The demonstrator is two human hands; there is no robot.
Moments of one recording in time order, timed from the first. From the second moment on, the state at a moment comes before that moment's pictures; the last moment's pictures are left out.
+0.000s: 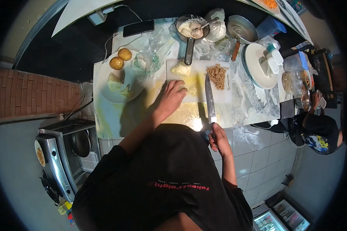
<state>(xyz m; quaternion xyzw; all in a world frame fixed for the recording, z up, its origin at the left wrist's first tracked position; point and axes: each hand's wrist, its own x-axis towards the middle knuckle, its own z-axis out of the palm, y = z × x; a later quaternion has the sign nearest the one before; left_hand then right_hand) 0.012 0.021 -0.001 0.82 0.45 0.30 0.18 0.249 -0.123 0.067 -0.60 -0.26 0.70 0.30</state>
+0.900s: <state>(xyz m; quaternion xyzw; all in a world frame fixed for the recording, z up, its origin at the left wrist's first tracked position) 0.013 0.023 -0.011 0.81 0.51 0.26 0.11 0.246 -0.133 0.061 -0.60 -0.27 0.70 0.28</state>
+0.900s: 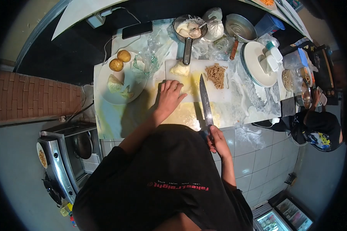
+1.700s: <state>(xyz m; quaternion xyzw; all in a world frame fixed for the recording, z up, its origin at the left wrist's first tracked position) 0.007 0.024 -0.031 0.79 0.43 0.43 0.12 0.215 -0.126 0.060 -0.73 -0.54 0.39 0.16</state>
